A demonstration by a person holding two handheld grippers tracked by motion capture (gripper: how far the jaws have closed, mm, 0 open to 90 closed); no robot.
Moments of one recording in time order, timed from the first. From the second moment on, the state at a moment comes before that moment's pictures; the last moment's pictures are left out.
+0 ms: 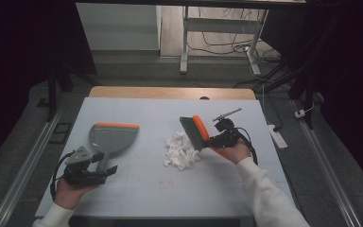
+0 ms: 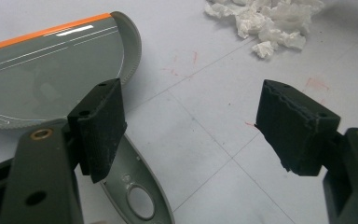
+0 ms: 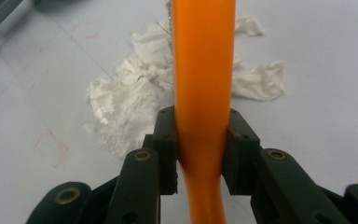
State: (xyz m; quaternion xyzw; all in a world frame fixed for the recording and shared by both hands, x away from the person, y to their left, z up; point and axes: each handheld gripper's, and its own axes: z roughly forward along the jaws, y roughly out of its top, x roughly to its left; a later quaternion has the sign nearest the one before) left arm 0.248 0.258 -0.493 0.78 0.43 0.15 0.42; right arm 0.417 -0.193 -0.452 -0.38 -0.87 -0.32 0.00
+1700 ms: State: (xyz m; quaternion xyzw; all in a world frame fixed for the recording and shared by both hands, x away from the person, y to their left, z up) left arm 0.252 0.248 -0.492 0.79 0.42 0.14 0.42; right arm 0.347 -0.301 -0.458 -0.35 -0.84 -0.40 -0.12
